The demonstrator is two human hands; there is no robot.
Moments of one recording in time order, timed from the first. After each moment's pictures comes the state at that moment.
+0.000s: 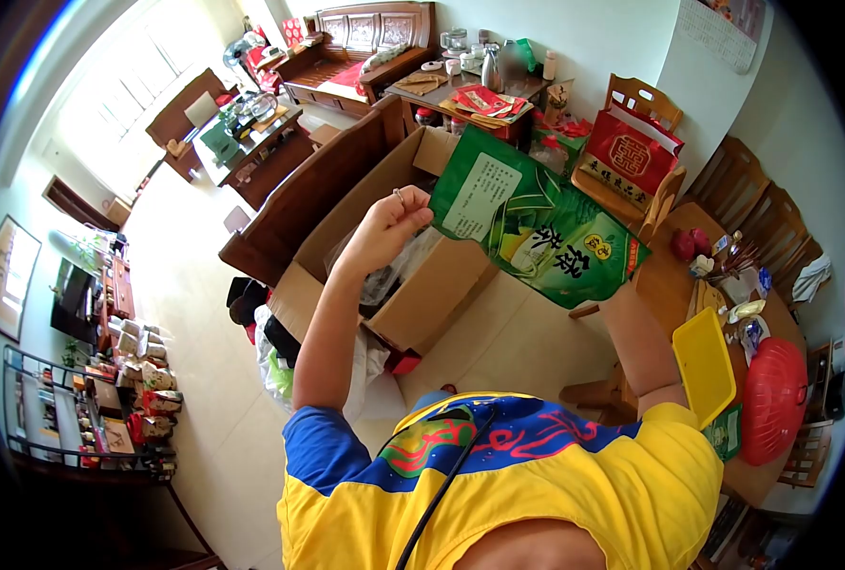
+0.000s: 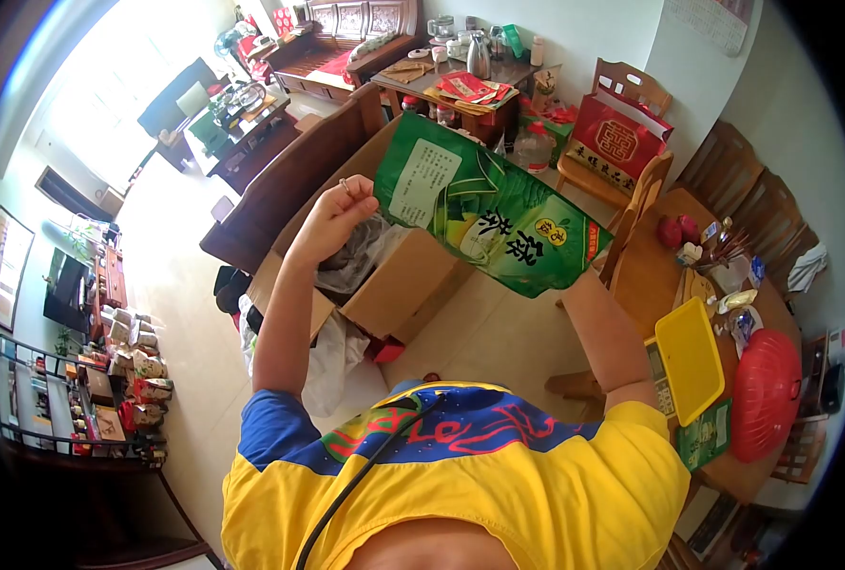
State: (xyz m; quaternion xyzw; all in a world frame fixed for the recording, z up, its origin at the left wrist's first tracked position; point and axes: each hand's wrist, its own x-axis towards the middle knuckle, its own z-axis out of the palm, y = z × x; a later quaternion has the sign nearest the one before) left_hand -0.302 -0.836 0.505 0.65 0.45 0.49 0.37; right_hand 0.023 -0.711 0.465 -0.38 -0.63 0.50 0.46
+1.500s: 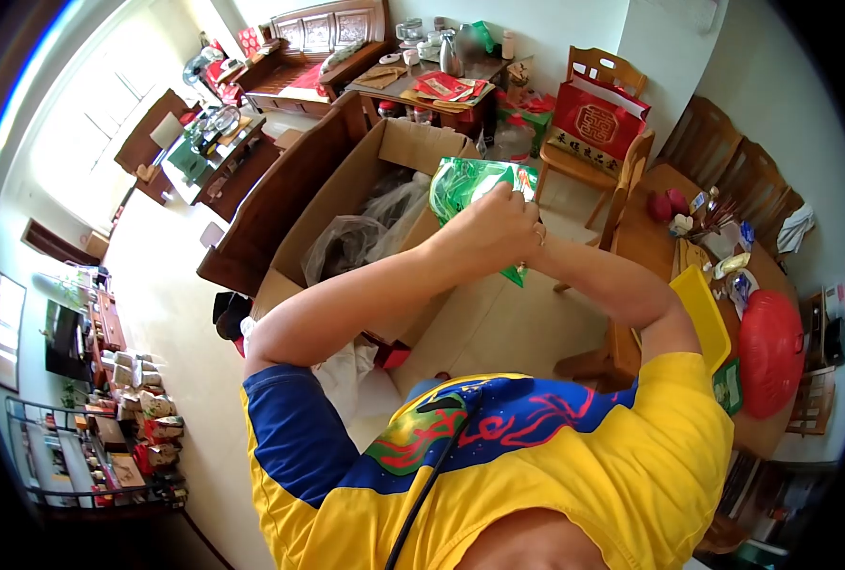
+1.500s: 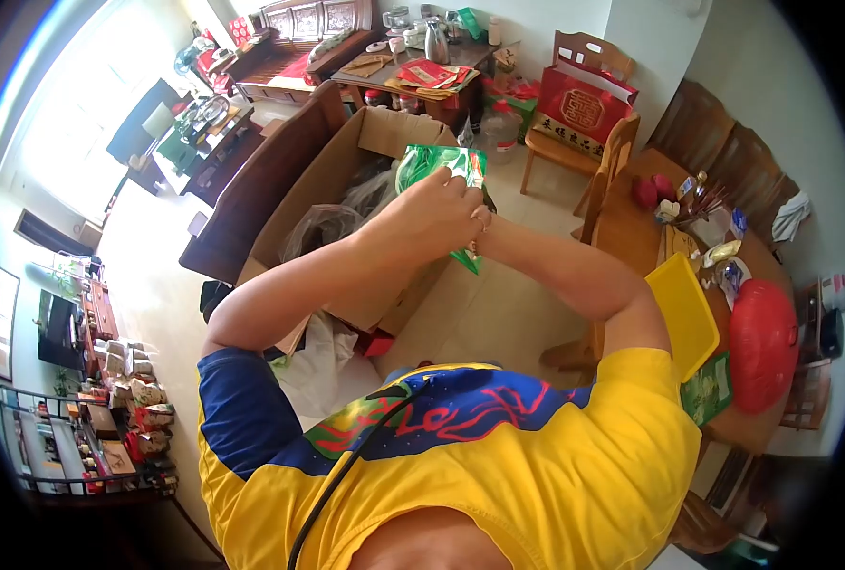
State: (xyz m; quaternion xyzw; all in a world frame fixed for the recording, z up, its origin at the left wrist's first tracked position) left_hand -0.144 -0.824 0.542 0.90 0.30 0.06 -0.31; right_hand -0.041 -0.730 0.420 -0.36 -0.55 0.73 0.20
